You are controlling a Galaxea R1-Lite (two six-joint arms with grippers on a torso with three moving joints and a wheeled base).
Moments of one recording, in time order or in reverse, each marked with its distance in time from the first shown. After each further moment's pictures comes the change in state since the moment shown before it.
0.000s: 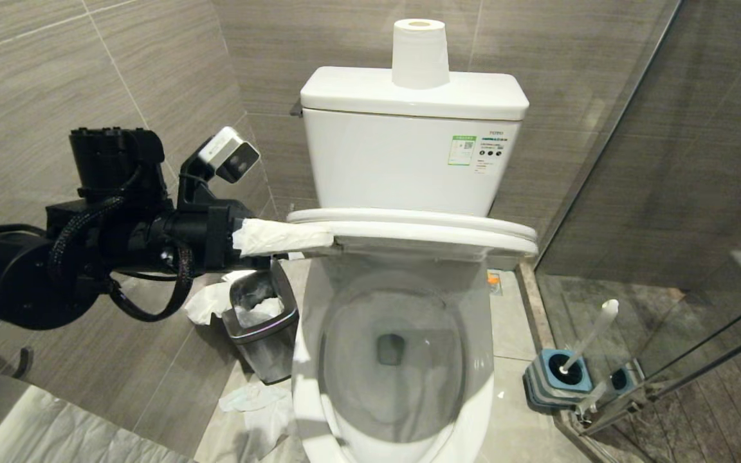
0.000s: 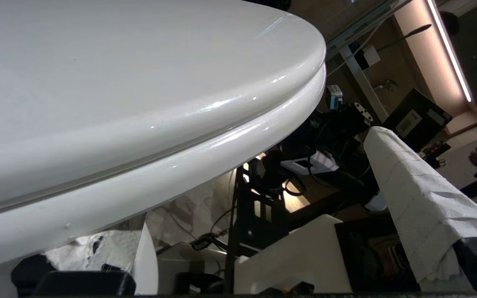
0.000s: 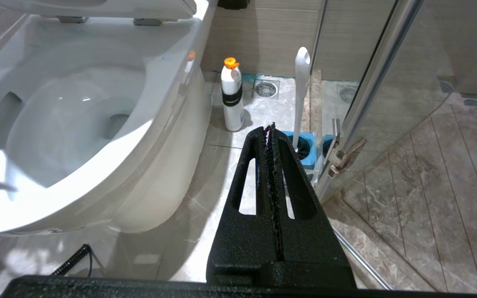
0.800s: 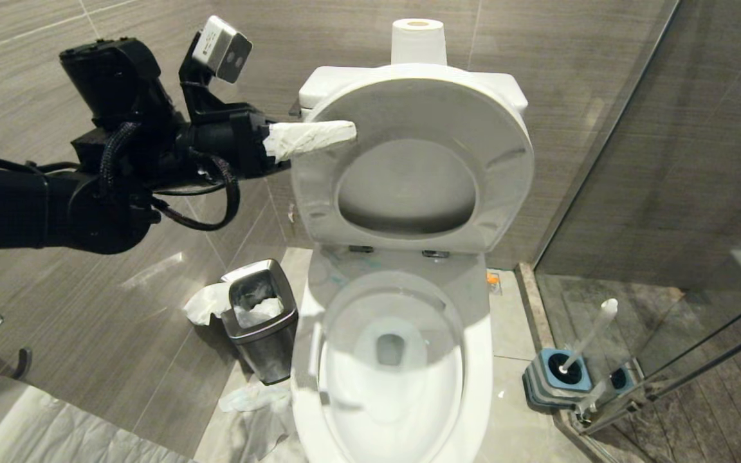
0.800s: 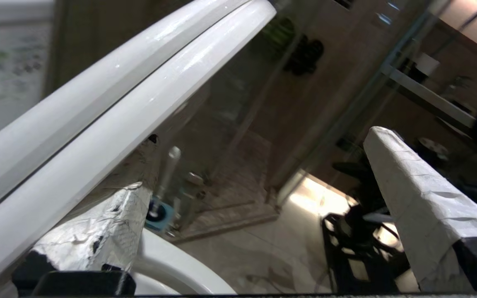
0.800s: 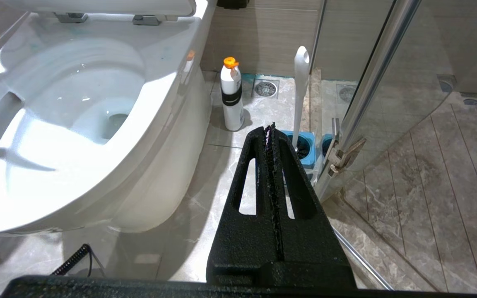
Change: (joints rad) left arm 0.007 0.155 -0.365 -0.209 0.103 0.000; right arm 0.000 0.000 0.000 0.000 -0.001 0.000
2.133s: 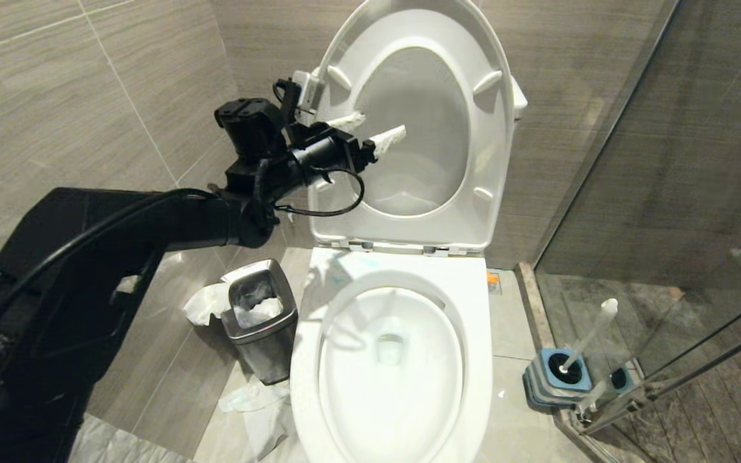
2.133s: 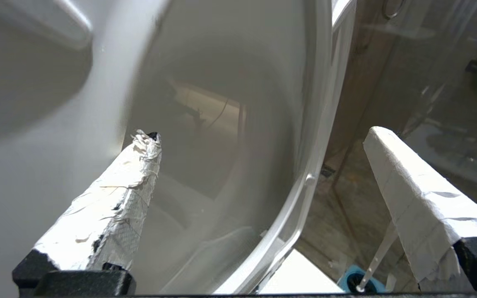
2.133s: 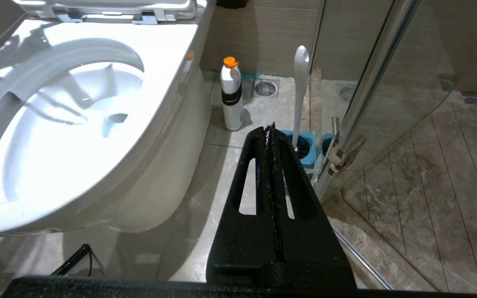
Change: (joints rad) left arm -0.089 0.461 -0.521 -0.011 0.600 0.346; right arm 0.000 0.000 0.000 0.000 0.000 0.000
